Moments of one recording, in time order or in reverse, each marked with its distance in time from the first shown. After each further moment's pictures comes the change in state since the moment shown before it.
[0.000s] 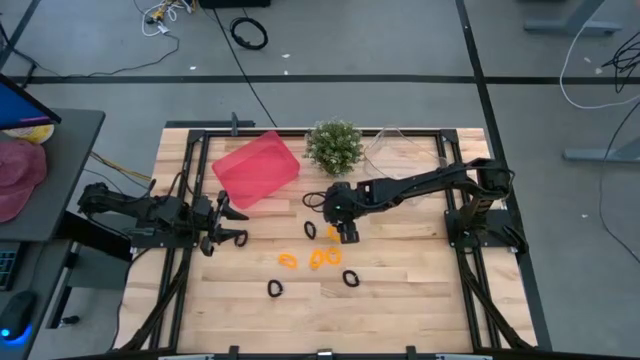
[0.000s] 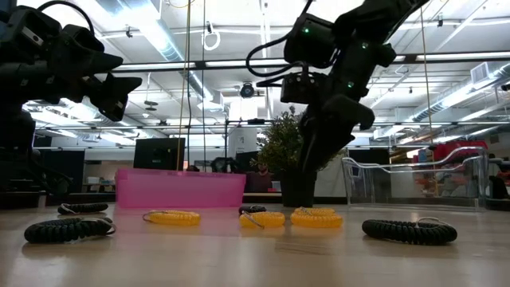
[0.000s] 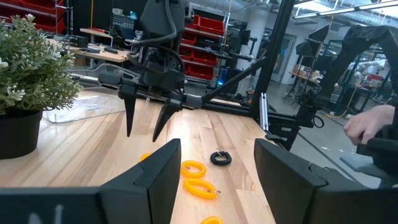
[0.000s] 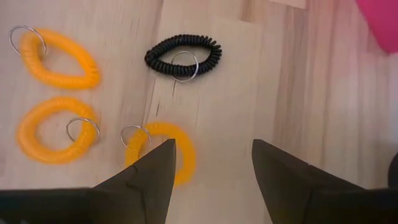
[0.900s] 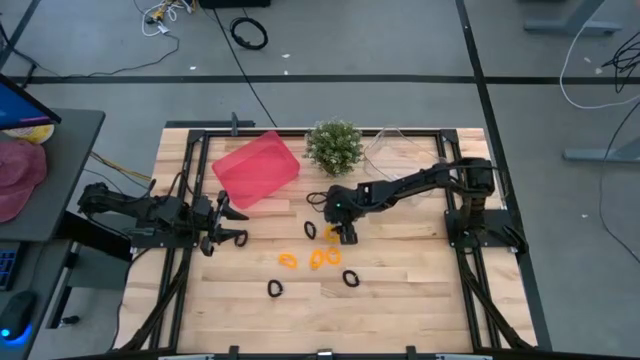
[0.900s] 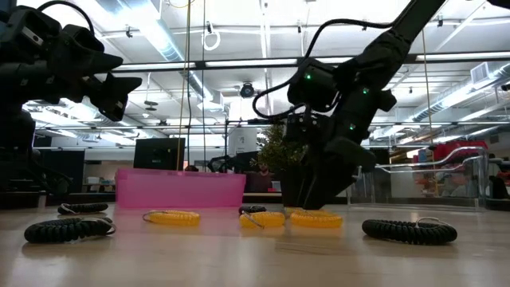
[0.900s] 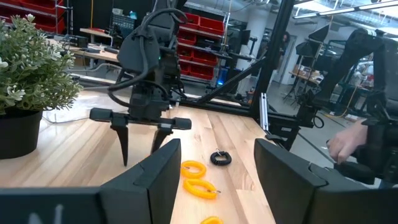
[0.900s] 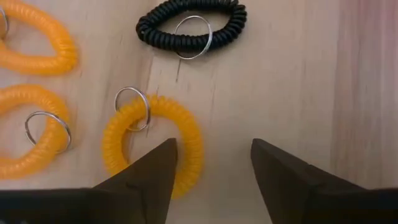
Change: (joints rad) left arm 0.000 0.000 0.000 0.000 0.000 0.000; right arm -0.075 0.130 -0.140 0.240 -0.146 -0.010
